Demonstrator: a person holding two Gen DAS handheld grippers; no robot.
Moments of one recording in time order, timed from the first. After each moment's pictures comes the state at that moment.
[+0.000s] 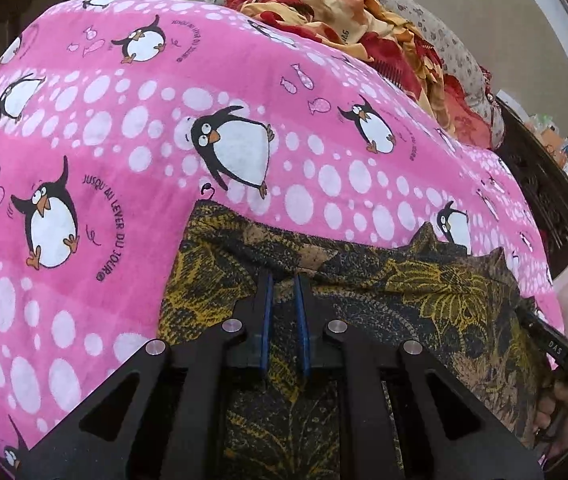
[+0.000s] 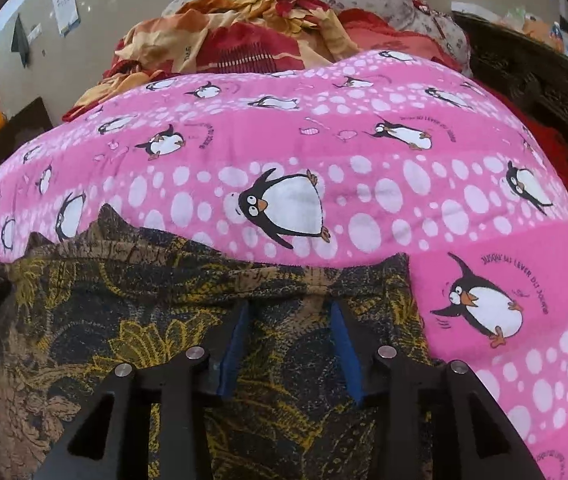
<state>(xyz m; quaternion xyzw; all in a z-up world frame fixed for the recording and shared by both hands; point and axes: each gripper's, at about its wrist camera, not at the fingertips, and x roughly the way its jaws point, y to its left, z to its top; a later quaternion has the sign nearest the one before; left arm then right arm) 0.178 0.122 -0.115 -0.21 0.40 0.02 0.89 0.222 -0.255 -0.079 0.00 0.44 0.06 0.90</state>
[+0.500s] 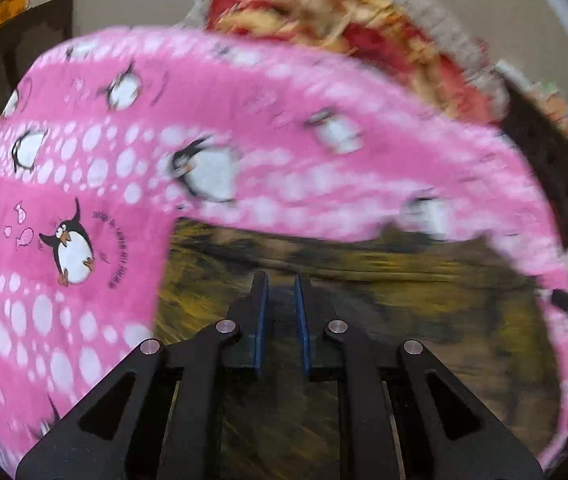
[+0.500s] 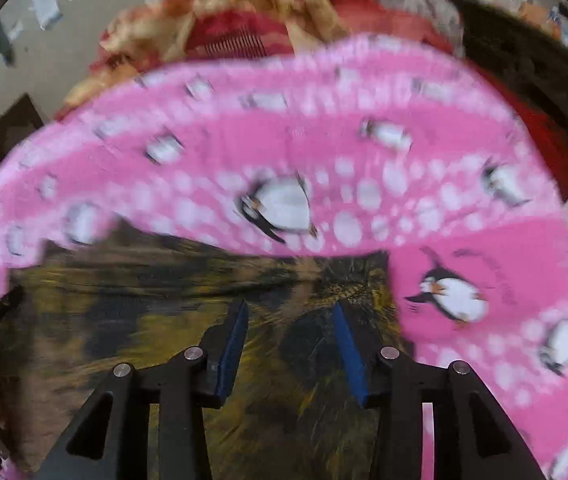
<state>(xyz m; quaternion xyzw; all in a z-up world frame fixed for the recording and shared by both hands) 0.182 0.073 -0.066 -0.15 0.42 0.02 0.89 0.210 -0.249 -0.030 0.01 0.47 0.05 0.88</state>
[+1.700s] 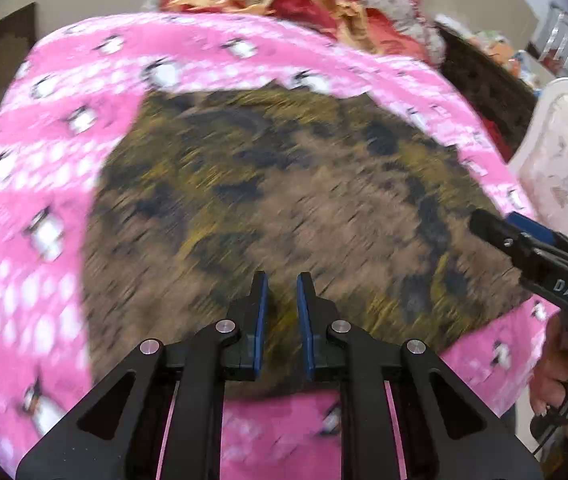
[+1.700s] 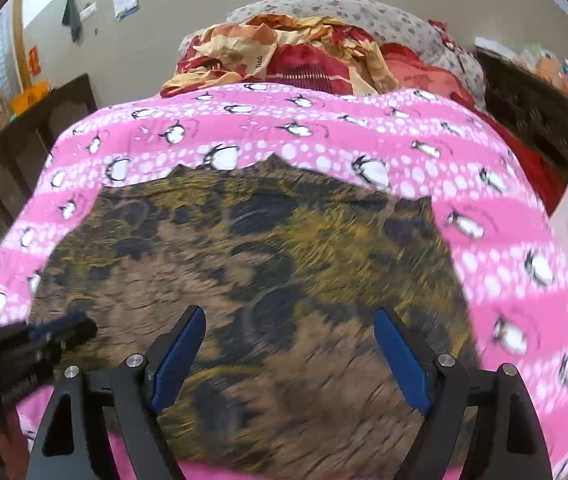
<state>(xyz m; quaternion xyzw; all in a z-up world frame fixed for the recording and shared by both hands) 0.028 0.011 -0.081 -0.11 0.47 -0.03 0.88 0.058 -0.180 -0.022 -0.03 0.42 0.09 0.90</state>
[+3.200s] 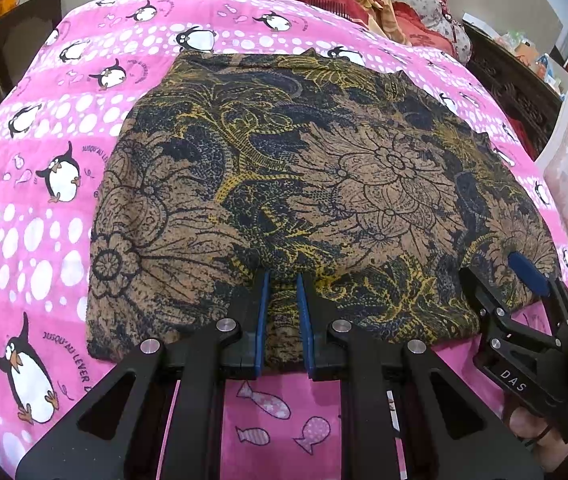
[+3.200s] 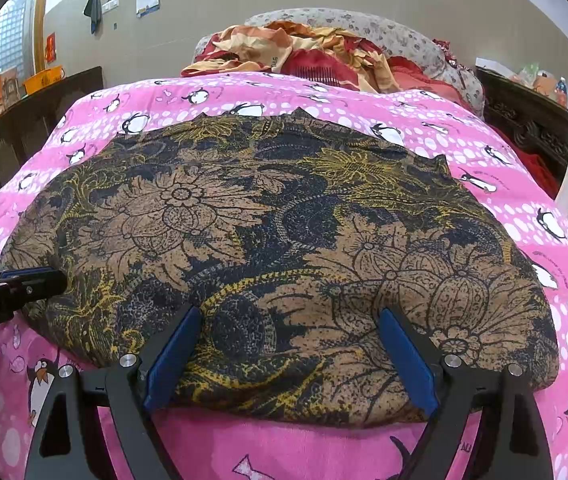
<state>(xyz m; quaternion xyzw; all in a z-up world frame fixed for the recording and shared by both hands) 0.019 0.012 -0.110 -0.11 0.47 0.00 0.87 0.006 -0.162 -0.094 -0.07 0.37 0.10 0.92</state>
